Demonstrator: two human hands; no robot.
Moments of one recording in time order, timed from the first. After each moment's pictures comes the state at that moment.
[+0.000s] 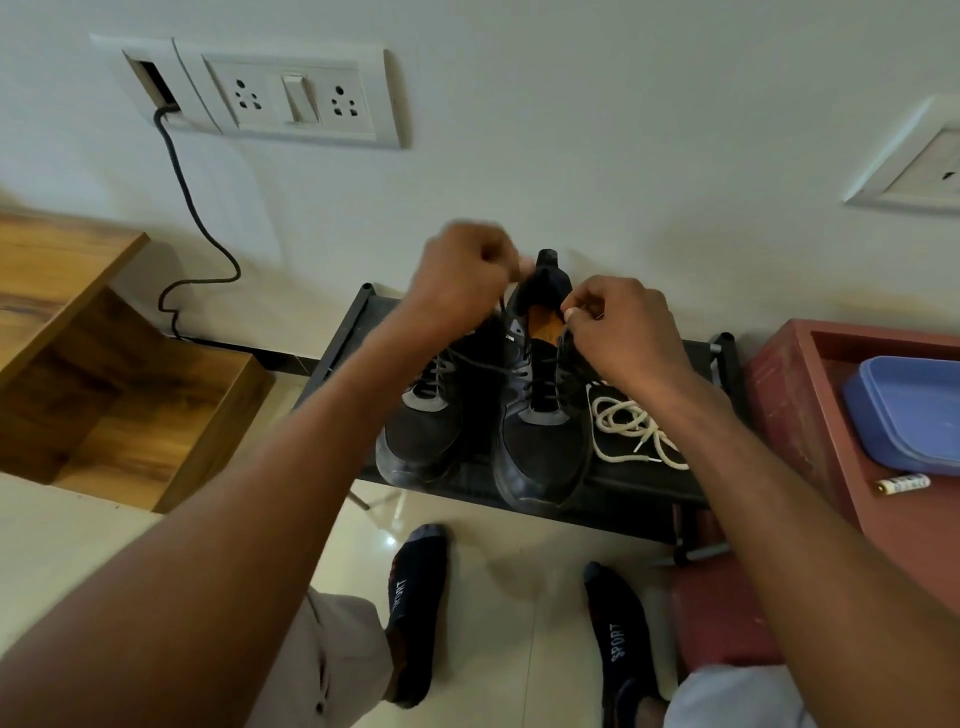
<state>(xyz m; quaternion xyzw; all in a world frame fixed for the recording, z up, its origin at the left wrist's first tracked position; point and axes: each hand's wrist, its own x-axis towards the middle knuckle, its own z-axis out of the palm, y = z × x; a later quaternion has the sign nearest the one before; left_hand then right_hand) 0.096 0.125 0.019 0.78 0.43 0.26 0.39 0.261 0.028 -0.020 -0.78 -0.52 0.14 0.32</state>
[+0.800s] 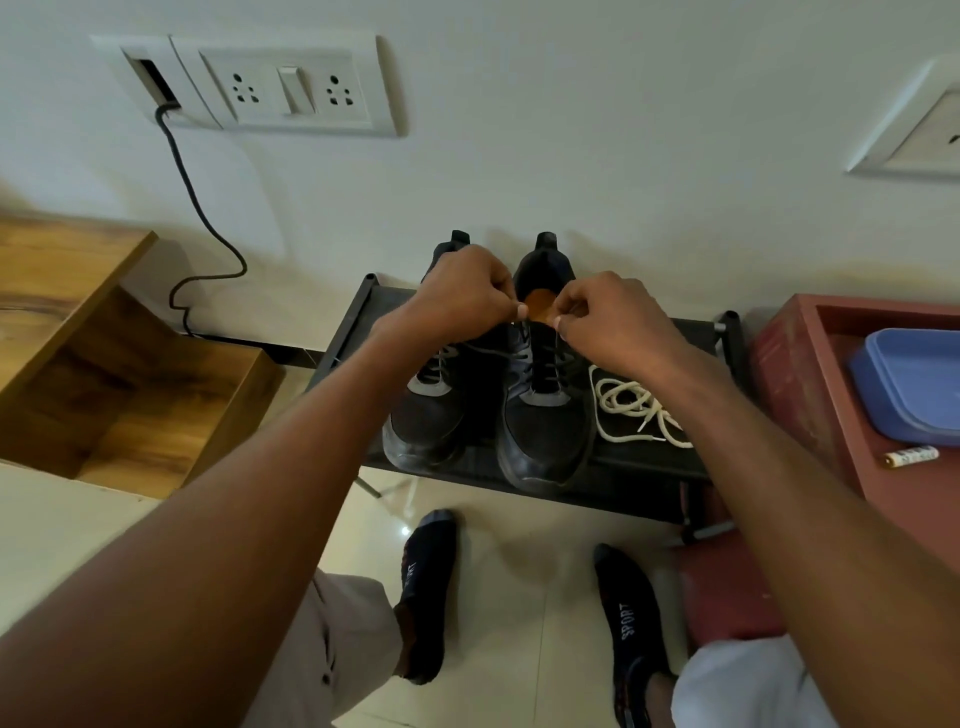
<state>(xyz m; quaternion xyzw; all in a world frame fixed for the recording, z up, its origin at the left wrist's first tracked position) 0.097 0.128 0.001 0.84 0.45 0.08 0.30 0.254 0.024 -0.013 -0.77 -0.56 0.20 0.23</state>
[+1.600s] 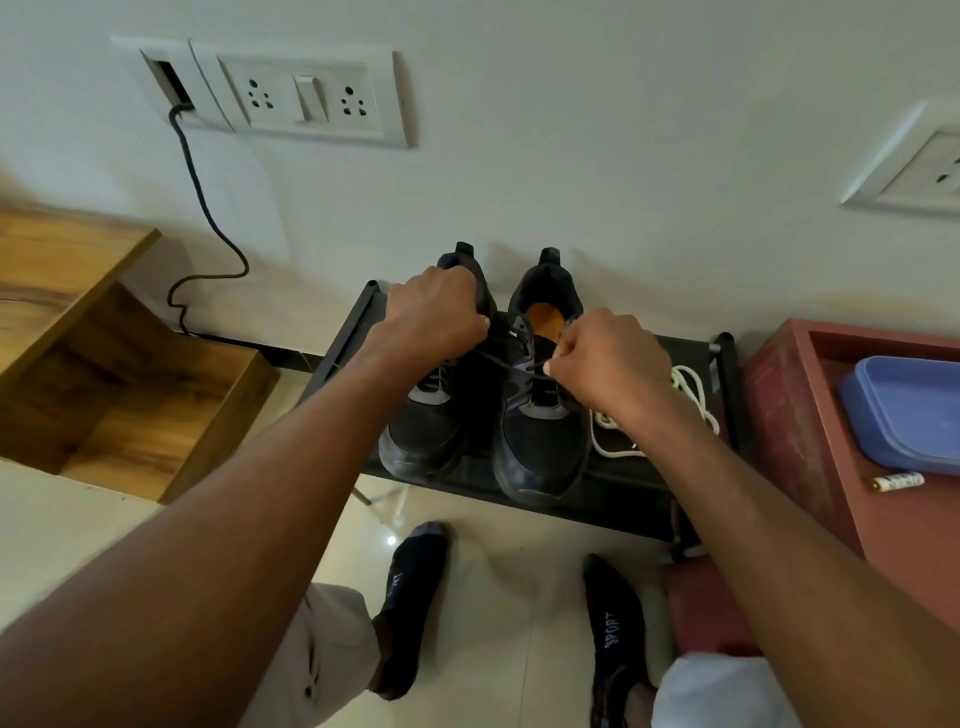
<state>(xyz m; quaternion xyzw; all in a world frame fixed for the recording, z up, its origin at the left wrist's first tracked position) 0.083 0.133 -0.005 0.84 0.52 0.02 0.12 0.233 0.016 -0.016 -0.83 -0.51 0.17 0.14</state>
